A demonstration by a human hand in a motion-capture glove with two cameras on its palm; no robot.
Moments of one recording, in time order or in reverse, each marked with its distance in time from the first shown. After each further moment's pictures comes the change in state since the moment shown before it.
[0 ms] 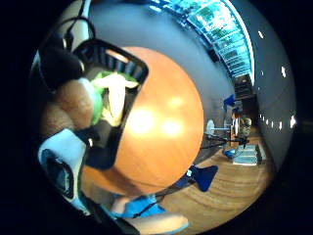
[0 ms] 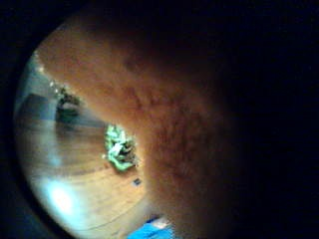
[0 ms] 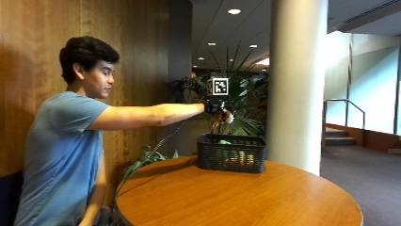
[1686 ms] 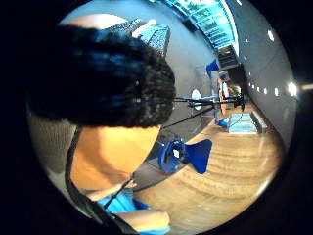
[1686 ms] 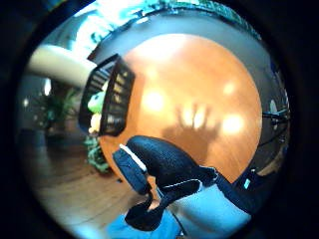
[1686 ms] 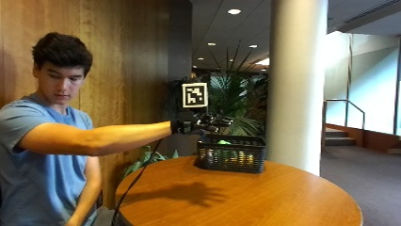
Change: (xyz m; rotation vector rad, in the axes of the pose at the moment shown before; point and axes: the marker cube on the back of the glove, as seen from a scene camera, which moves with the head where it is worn) arm 0.275 0.183 0.012 -0.064 0.280 0.325
